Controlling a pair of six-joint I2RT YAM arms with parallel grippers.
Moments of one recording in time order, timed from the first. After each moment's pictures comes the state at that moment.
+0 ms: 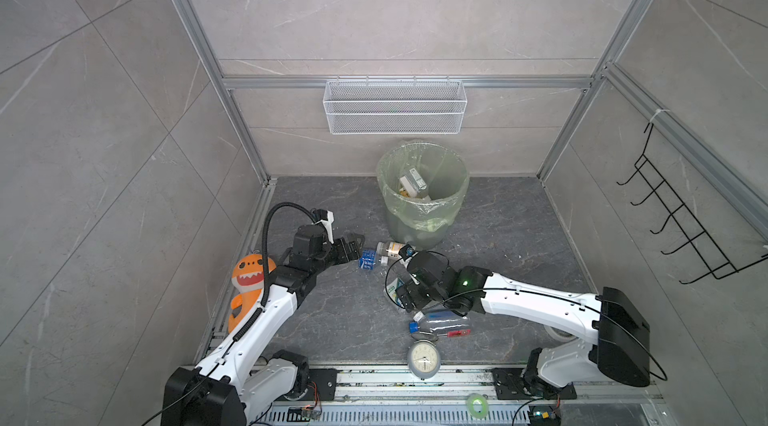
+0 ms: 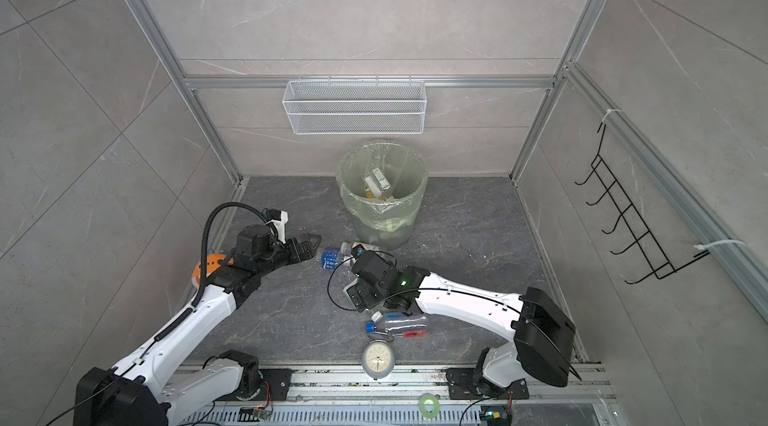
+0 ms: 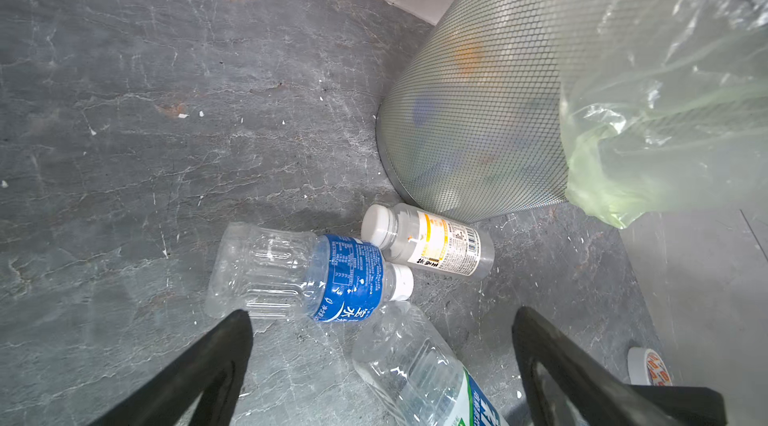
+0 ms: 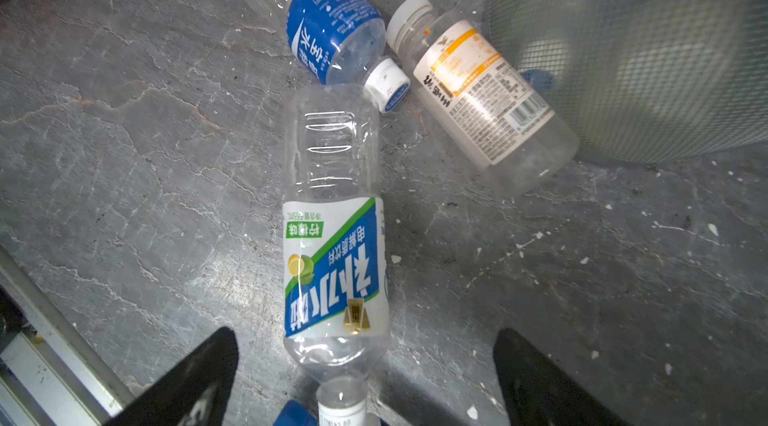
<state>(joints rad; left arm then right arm) -0.30 1.05 0.71 -0.23 0.22 -0.49 1.04 1.50 1.04 -0.50 0.19 0.30</state>
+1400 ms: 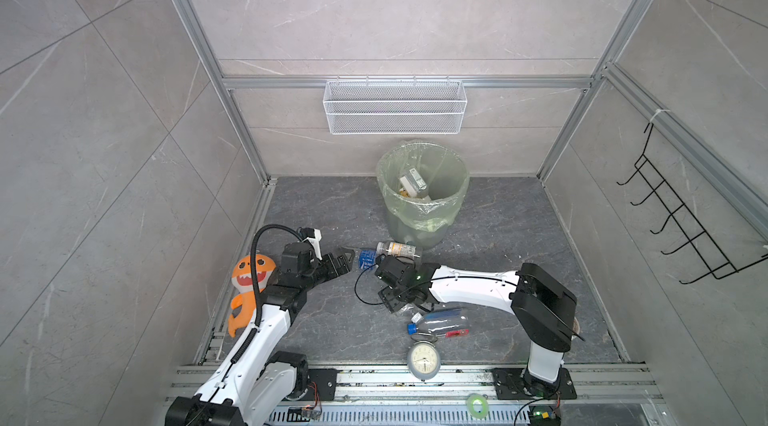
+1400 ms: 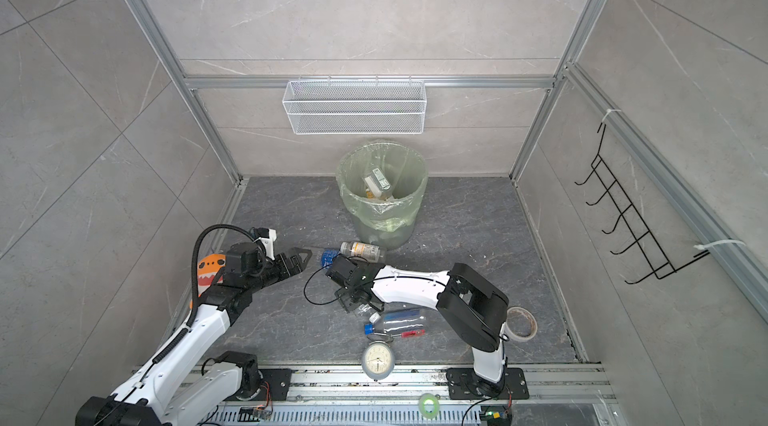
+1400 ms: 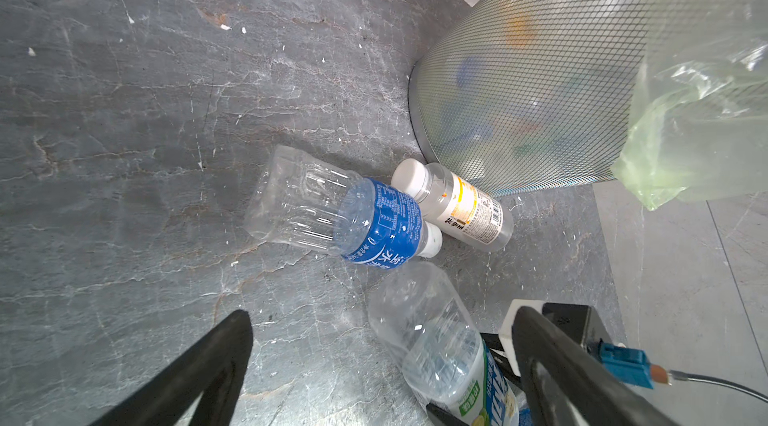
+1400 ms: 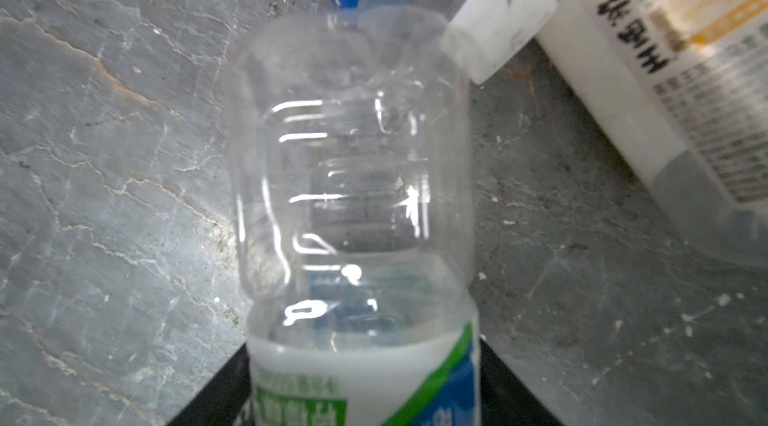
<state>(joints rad) -0.18 0.92 0.54 -0.24 0.33 -0.56 1.05 1.87 1.23 -0.50 0.15 0.35</state>
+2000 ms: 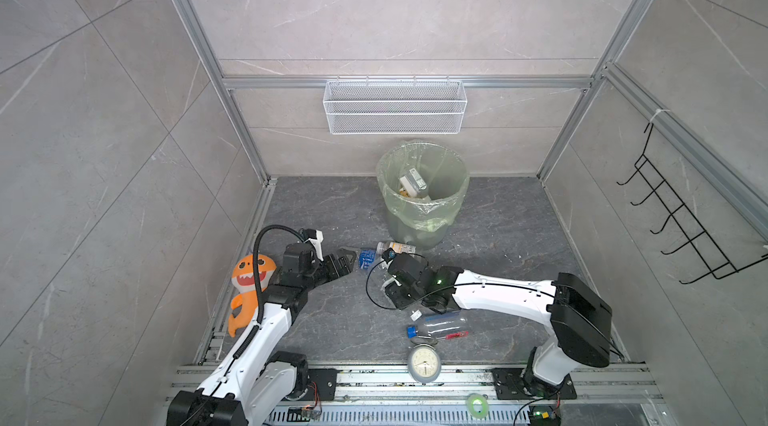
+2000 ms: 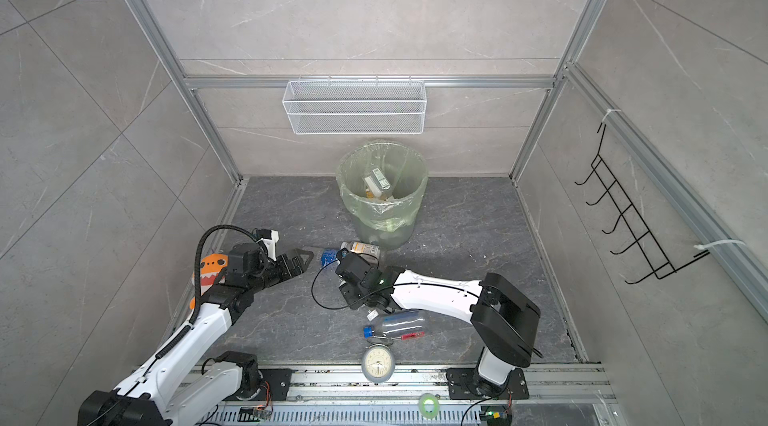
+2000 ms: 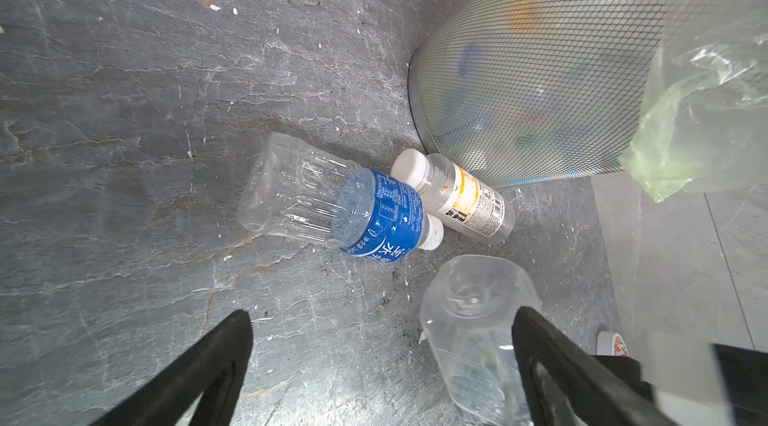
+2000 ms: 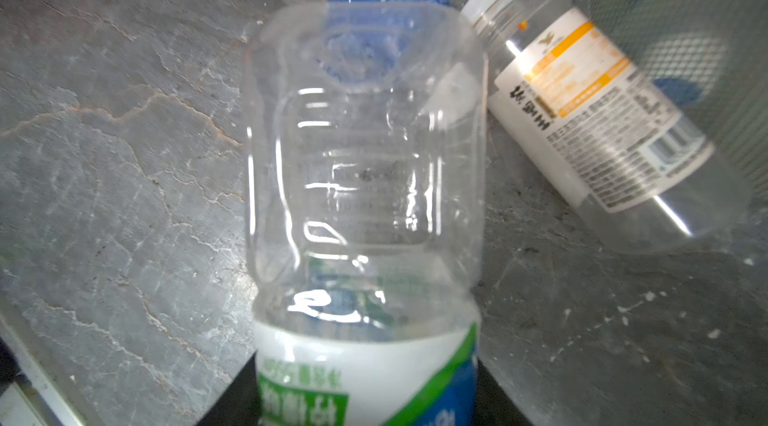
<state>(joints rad) -0.18 0.94 0.53 -0.22 0.35 -0.56 1.05 1.65 1.09 -0.38 0.15 0.32</state>
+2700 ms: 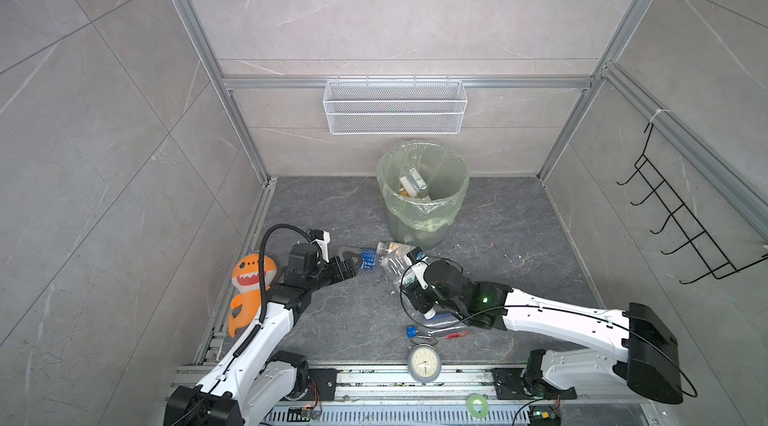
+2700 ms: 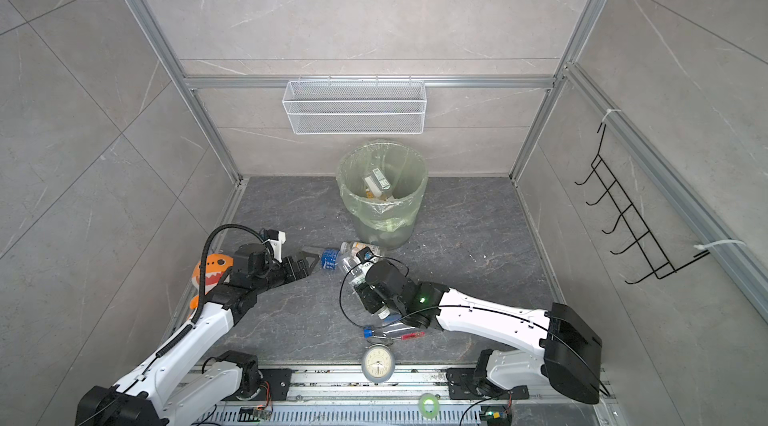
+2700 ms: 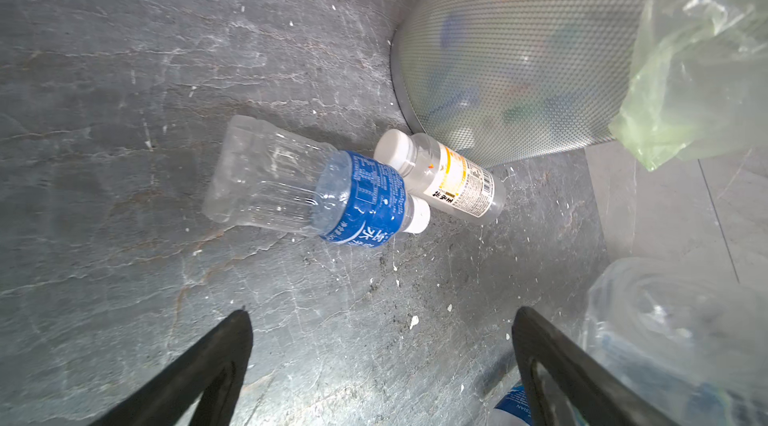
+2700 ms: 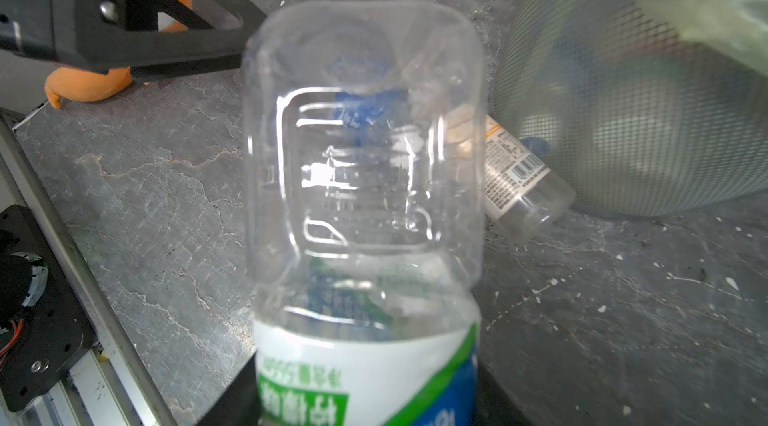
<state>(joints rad) -0.27 0.95 0.53 -0.22 0.34 -0.55 1.07 1.28 0.83 -0.23 0.22 0.29</state>
